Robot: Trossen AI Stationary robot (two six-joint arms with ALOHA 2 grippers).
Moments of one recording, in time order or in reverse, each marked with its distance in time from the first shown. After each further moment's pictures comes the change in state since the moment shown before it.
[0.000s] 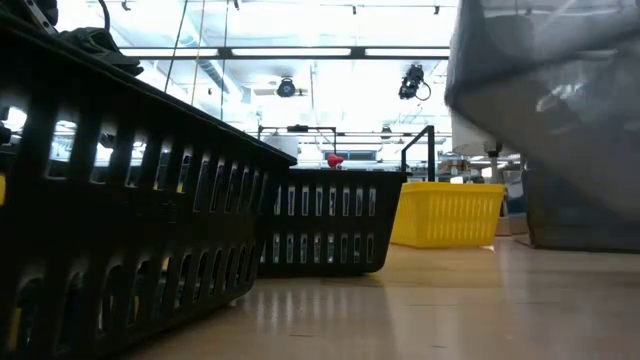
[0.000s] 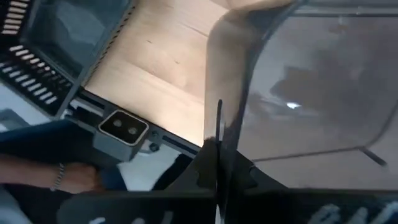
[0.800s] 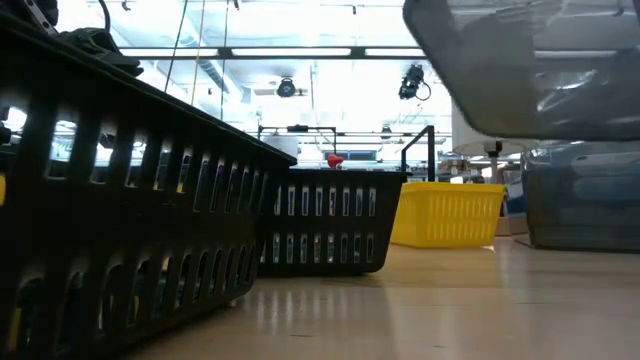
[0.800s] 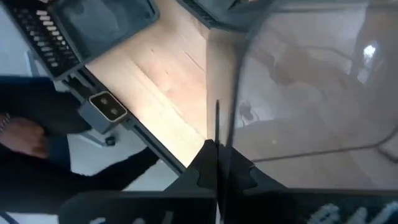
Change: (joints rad) left arm 0.000 0.000 0.000 -0.003 0.000 0.000; right arm -0.011 -0.021 0.192 -0.253 0.090 -0.381
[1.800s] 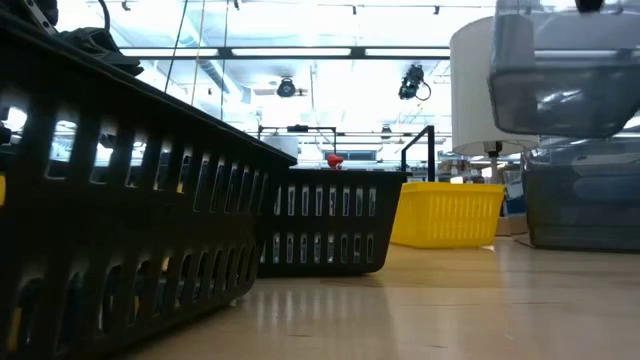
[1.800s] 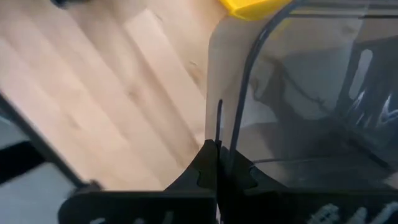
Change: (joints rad) left arm 0.000 0.000 0.000 0.002 0.000 0.000; right arm -0.086 -0.561 -0.706 0.001 0.059 -0.284
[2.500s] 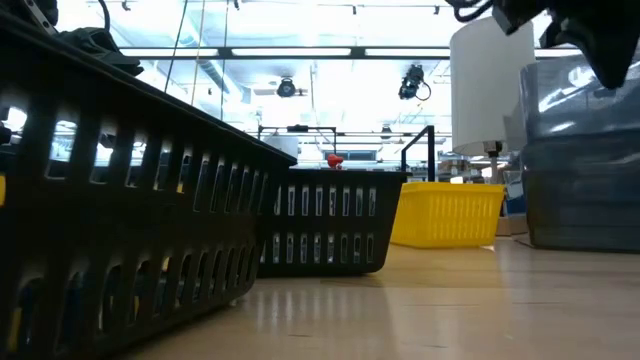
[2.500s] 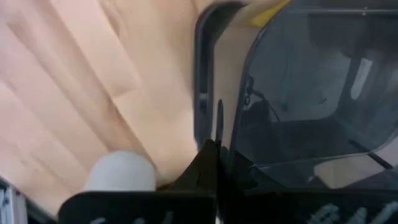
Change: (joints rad) left arm 0.000 0.000 0.000 0.000 0.000 0.000; right arm -0.151 -0.157 -0.334 0.000 -0.076 -0.294
